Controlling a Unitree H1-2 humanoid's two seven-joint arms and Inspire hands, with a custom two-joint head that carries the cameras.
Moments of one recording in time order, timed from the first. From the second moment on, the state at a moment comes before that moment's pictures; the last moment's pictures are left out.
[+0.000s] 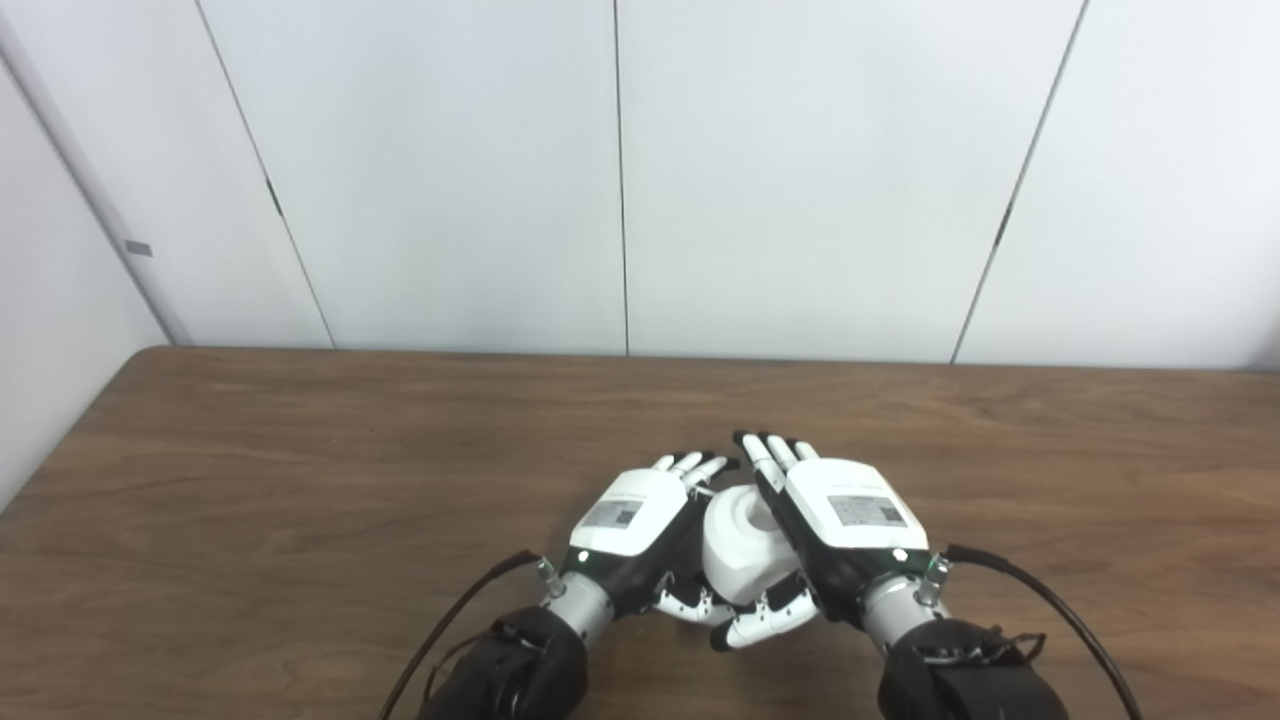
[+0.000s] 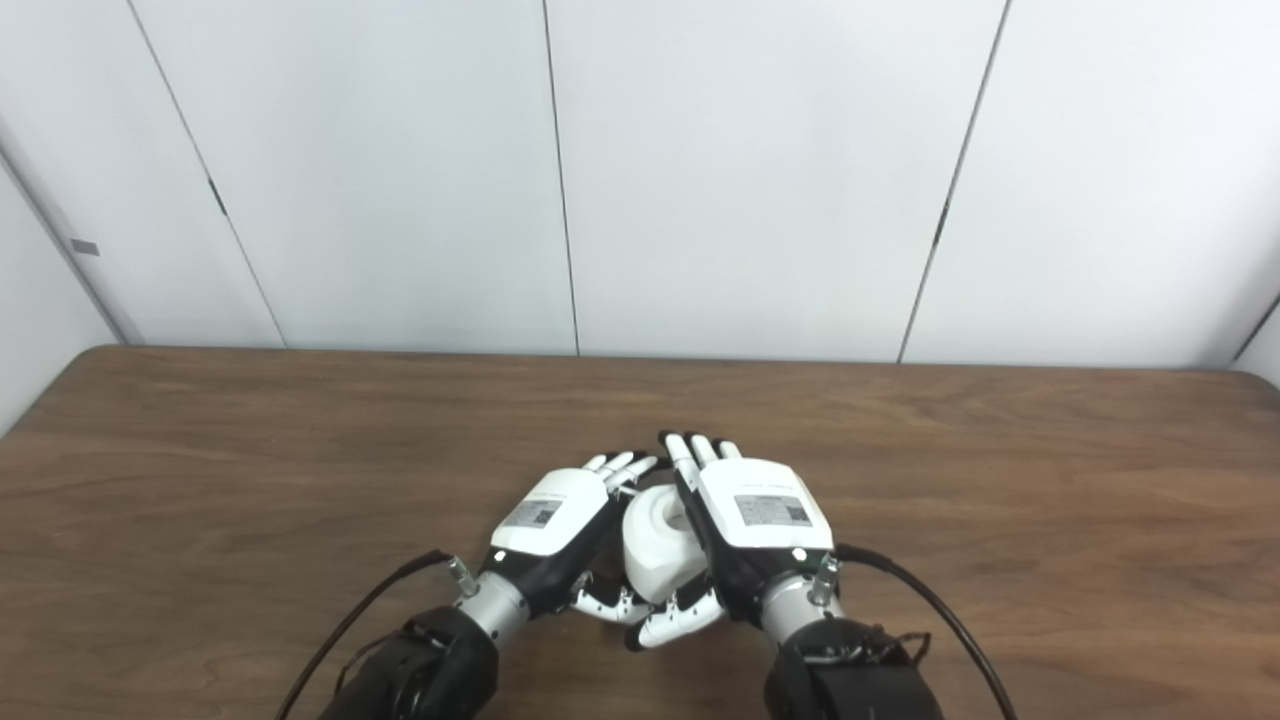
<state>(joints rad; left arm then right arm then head) -0.30 0.15 -0.41 0.04 0.82 0.01 -0.13 -0.21 0.08 0.25 -0.49 -1.46 0.19 0.81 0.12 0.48</state>
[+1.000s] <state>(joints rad) -0.30 0.17 -0.40 0.04 0.78 0.02 -0.15 -0.22 0.06 0.23 -0.48 -1.43 0.22 0.80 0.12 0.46</state>
